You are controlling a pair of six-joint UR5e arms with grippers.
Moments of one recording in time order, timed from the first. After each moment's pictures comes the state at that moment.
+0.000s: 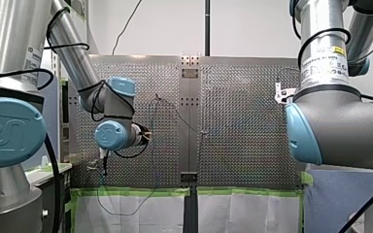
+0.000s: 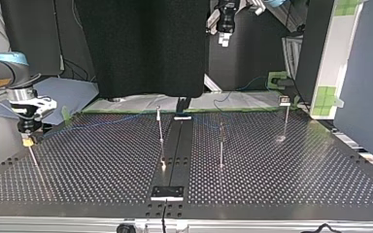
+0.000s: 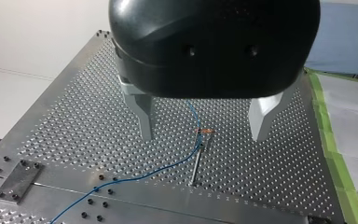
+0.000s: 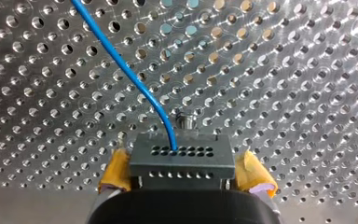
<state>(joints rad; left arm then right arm) -0.71 -1.72 -2.49 -2.16 -2.16 -1.77 1.50 -1.08 1.48 -0.39 1.16 1.53</state>
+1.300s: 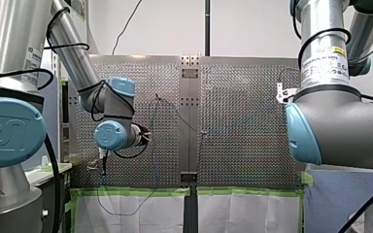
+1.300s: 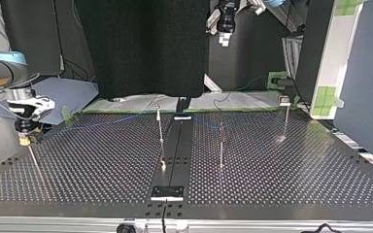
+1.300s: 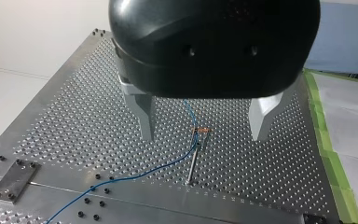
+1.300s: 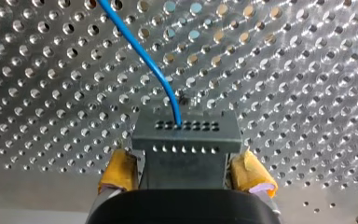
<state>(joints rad) -0.71 -1.72 -2.49 -2.17 -2.16 -1.77 1.49 -1.09 1.48 -0.38 1.20 1.52</state>
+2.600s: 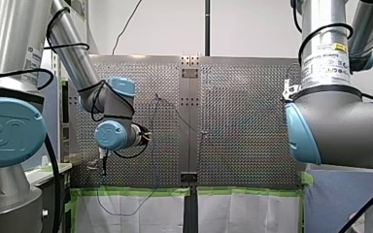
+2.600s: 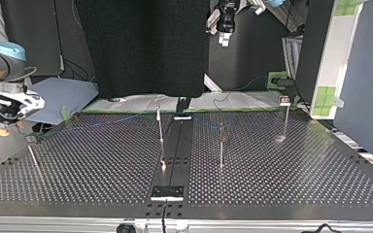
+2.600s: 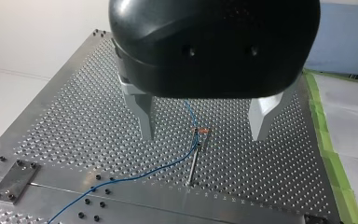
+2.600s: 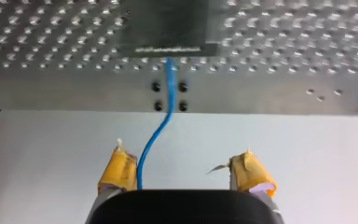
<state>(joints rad) -0.71 -1.72 -2.49 -2.17 -2.16 -1.77 1.48 -1.16 1.55 -0.37 1.46 1.58</state>
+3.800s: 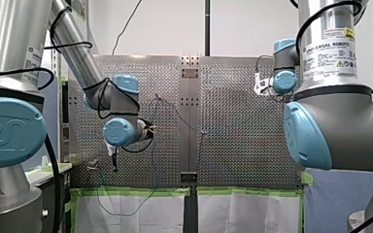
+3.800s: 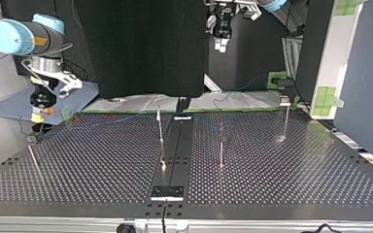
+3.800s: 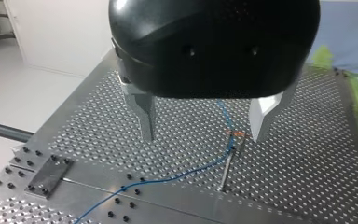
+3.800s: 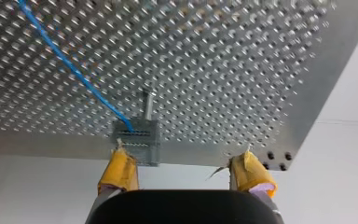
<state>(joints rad) -0.71 -1.72 -2.44 -2.16 -2.16 -1.84 1.73 -1.39 1.82 -0.47 1.66 1.50</state>
